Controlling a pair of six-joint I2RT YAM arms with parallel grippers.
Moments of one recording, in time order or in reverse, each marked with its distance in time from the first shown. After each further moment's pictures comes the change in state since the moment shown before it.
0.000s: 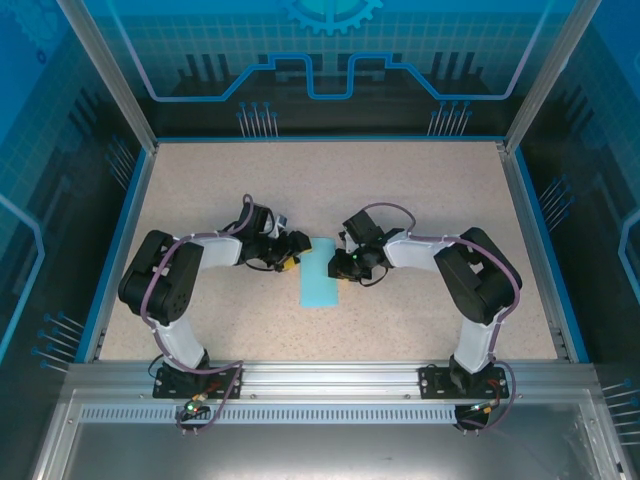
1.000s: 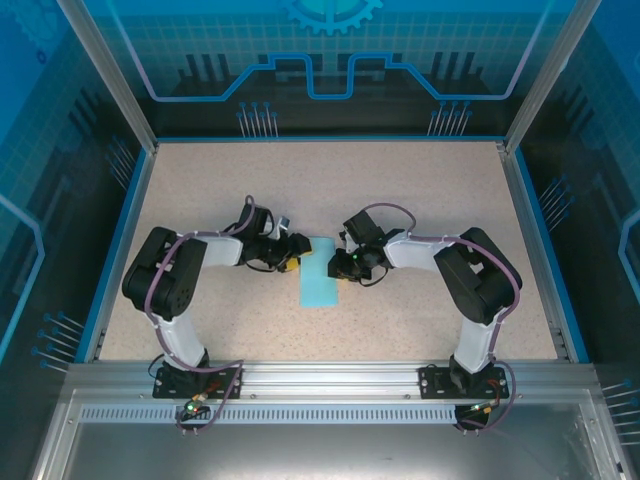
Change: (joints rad) left arm 0.007 0.030 -0.023 0.066 0.097 0.002; right arm 0.000 0.000 -0.008 0.017 -0.006 0.014
